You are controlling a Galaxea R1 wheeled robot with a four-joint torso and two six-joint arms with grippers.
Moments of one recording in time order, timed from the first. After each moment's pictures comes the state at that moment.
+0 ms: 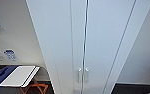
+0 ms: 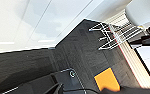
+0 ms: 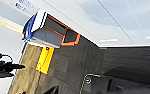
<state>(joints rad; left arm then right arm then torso) 1.12 2.14 -1.27 0.18 -0.02 0.01 -1.10 2.17 -1.29 0.15 0.05 -0.15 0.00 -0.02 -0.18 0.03</state>
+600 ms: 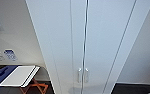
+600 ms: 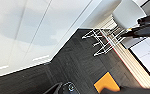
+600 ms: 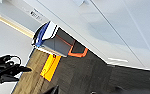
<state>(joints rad) 1.02 2.08 -1.16 0.23 0.00 0.02 -0.94 2.10 -1.17 0.15 0.02 -0.15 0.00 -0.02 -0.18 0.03</state>
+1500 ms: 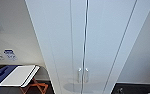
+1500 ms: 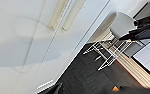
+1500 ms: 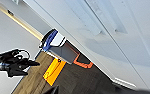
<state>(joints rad) 0.81 2.08 -1.13 0.23 0.00 -0.02 -0.68 2.13 -1.15 0.15 -0.10 -0.08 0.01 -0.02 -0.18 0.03</state>
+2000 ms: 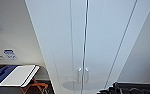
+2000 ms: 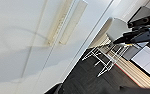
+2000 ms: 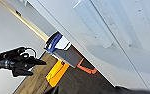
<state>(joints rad) 0.71 2.12 -1.14 0.21 0.01 -0.03 -0.59 2.21 -1.18 0.15 -0.13 -0.06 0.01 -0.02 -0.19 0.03</state>
